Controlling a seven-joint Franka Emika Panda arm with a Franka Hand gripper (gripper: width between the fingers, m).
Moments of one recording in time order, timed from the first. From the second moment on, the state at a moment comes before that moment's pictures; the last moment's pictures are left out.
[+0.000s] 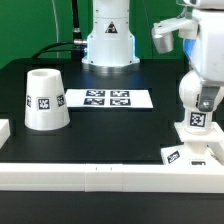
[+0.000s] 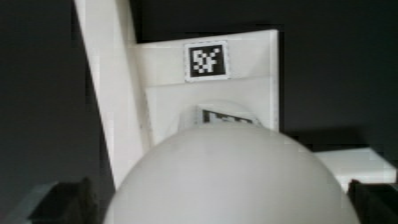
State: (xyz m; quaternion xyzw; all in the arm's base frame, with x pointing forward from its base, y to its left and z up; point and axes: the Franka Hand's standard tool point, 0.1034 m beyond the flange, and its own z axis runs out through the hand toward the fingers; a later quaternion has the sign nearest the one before) arm 0.631 0.090 0.110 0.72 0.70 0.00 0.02
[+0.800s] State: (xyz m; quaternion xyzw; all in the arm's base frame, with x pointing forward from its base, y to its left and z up) arm 0.631 0.085 0.110 0.61 0.79 -0.02 0.03
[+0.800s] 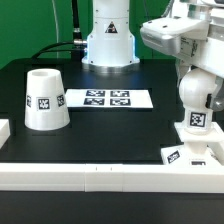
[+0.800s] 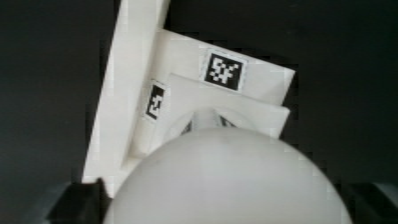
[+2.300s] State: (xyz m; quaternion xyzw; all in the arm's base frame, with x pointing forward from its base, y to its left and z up) arm 0.629 0.085 0.110 0.93 0.38 -0.01 0.01
